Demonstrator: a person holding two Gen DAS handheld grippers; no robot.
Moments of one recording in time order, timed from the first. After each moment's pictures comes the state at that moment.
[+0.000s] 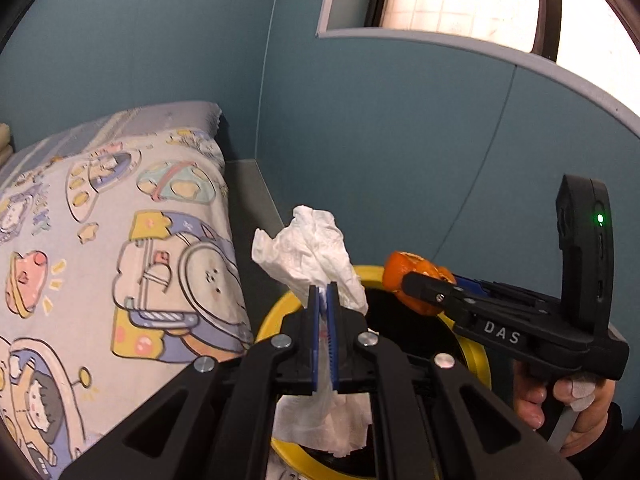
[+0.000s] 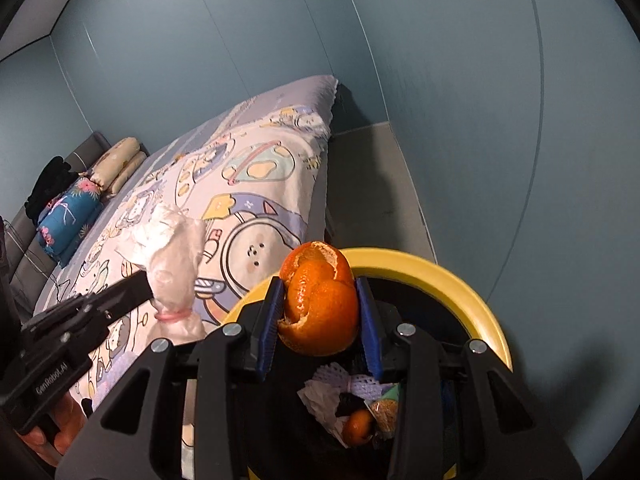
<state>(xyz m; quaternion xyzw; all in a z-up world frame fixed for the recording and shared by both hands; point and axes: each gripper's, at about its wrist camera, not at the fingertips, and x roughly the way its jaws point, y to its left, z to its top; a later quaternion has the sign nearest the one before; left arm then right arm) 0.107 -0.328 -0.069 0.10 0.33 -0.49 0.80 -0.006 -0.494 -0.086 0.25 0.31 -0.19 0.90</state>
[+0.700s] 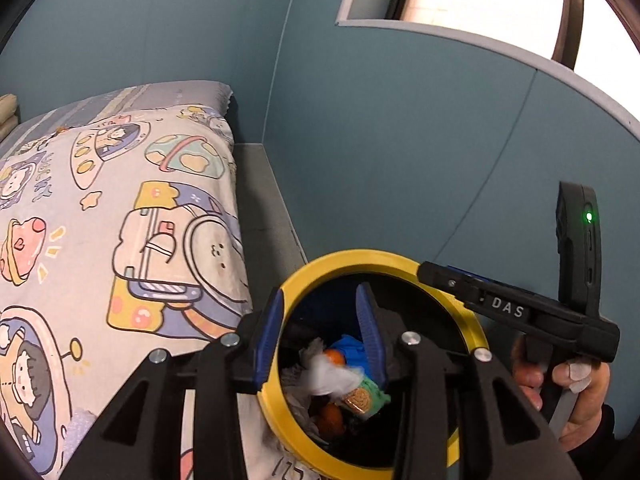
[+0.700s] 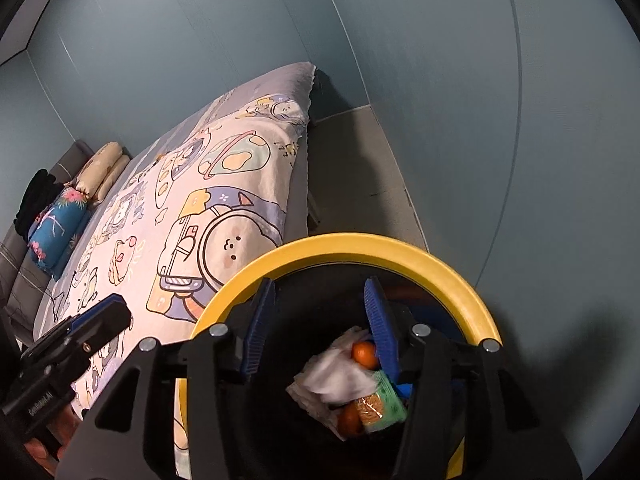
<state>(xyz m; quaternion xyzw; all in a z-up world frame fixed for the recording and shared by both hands) 0.116 -0.315 -0.080 0.07 0.36 -0.47 0.80 -0.007 -0.509 -0.102 0.28 0.32 -0.21 0.88</state>
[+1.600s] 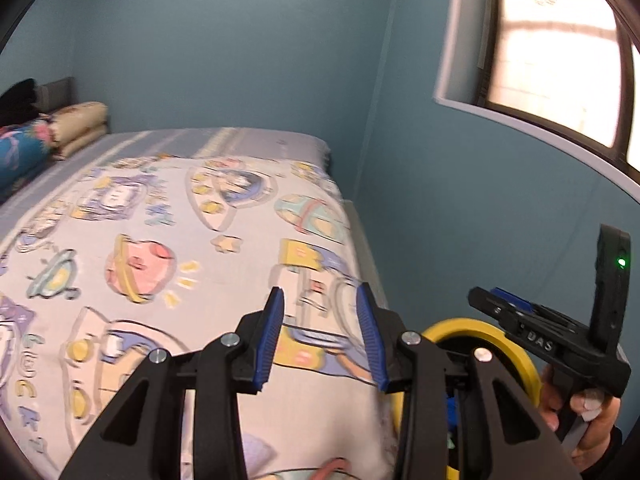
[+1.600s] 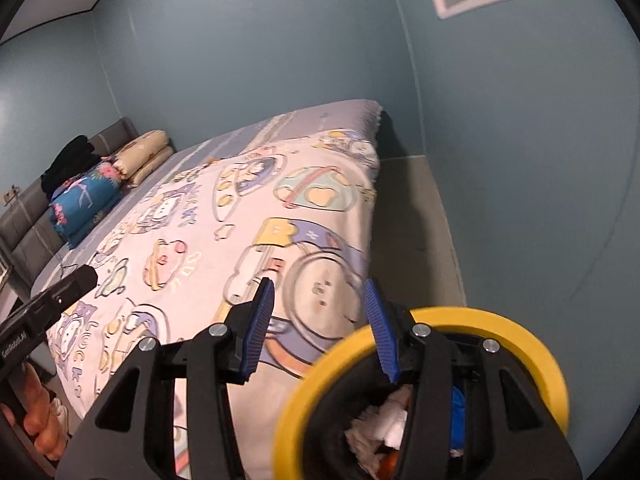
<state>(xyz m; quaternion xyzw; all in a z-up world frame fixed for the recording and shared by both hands) 0.172 -0.201 -0.017 0.02 0.29 -0.33 0.90 0.073 -0.428 -0.045 0.19 0.27 -0.15 0.93</state>
